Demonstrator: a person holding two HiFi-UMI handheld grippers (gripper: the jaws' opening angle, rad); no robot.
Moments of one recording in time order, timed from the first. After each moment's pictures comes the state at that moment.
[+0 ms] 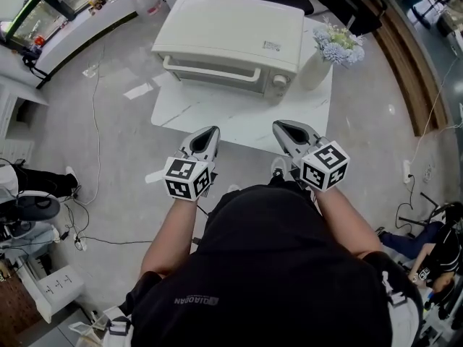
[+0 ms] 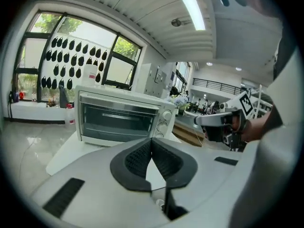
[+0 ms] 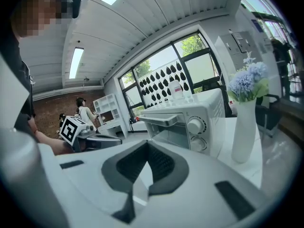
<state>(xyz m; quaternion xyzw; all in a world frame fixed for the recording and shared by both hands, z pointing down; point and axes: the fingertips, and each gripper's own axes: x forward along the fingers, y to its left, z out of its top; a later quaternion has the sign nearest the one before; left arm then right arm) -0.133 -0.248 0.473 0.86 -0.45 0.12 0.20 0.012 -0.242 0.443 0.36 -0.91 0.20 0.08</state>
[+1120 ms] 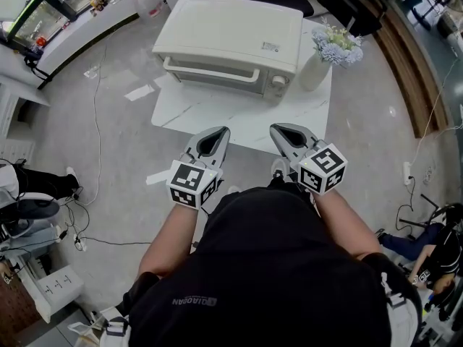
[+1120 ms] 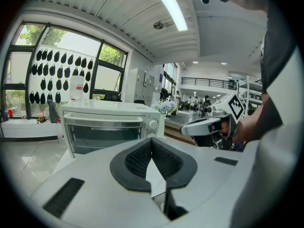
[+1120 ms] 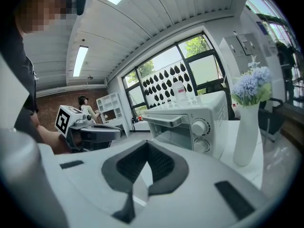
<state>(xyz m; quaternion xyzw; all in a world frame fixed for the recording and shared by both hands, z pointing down) -0.099 -0.234 0.430 0.90 -0.41 0.12 0.13 0.006 -0.233 0.438 0.35 -0.91 0.19 0.09</state>
